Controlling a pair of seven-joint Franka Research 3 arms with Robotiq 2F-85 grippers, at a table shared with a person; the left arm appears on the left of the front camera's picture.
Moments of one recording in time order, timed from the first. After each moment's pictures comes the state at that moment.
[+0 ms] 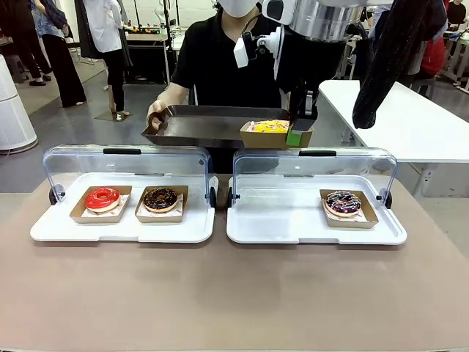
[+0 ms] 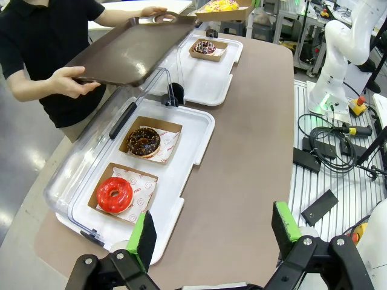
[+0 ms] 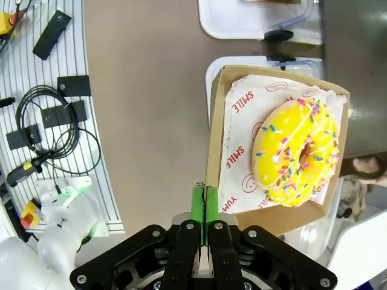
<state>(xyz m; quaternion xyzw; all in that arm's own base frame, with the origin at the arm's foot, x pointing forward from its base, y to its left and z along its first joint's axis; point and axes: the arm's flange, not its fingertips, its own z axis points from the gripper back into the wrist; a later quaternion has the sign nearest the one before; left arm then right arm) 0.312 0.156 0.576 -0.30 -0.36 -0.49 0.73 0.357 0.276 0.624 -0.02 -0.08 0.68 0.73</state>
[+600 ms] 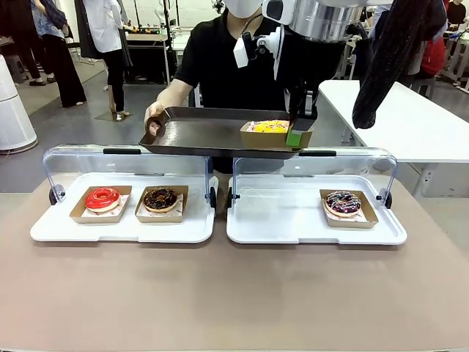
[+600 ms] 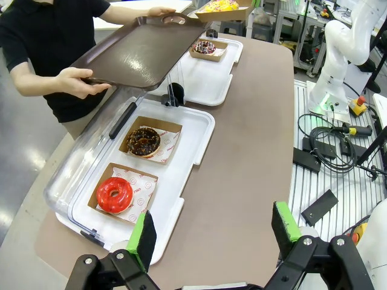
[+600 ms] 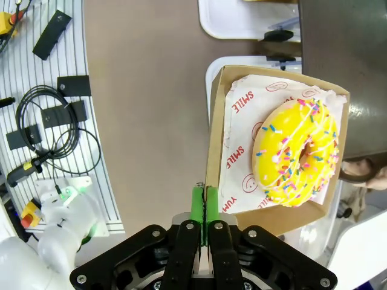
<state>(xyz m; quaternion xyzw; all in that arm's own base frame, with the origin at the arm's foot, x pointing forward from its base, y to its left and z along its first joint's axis) 0.312 0.156 0.576 -0.30 -0.36 -0.49 0.73 0.357 0.276 0.624 -0.02 -0.08 0.68 0.73</state>
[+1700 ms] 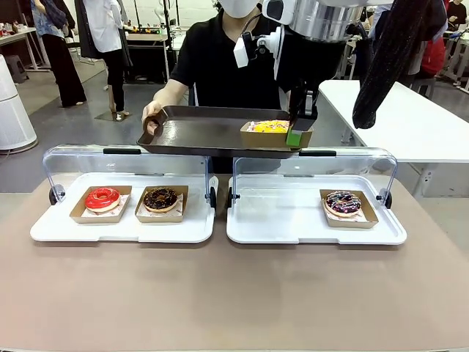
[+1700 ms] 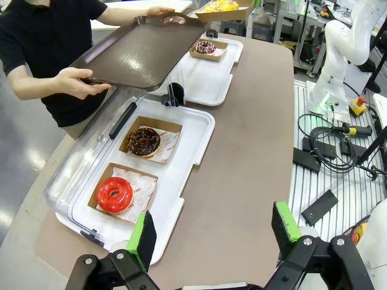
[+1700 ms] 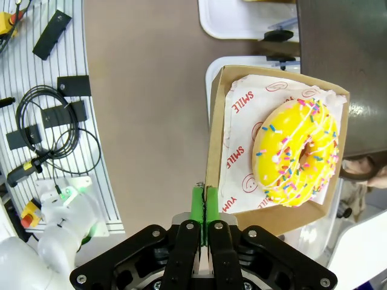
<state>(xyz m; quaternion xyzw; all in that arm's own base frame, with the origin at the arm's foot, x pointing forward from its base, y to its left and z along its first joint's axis) 0.312 0.156 0.576 -0.30 -0.36 -0.49 0.73 0.357 0.276 0.624 -0.02 -0.08 0.68 0.73</state>
